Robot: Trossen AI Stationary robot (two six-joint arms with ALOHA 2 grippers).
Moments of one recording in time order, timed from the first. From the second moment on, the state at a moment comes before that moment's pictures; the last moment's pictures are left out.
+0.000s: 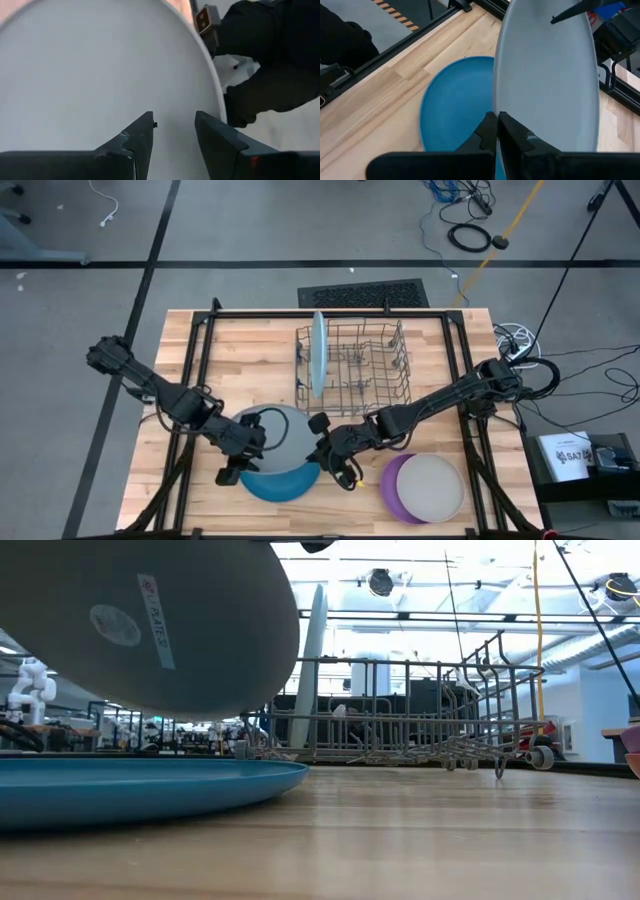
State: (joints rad) left arm -0.54 1.25 1.12 -0.77 0.11 -0.44; right arm 0.35 1.84 1.40 -0.15 0.07 -0.34
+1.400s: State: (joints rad) left arm -0.55 1.29 1.17 -0.91 0.15 -0.48; right arm 0.34 1.84 1.40 -0.14 0.08 -0.36
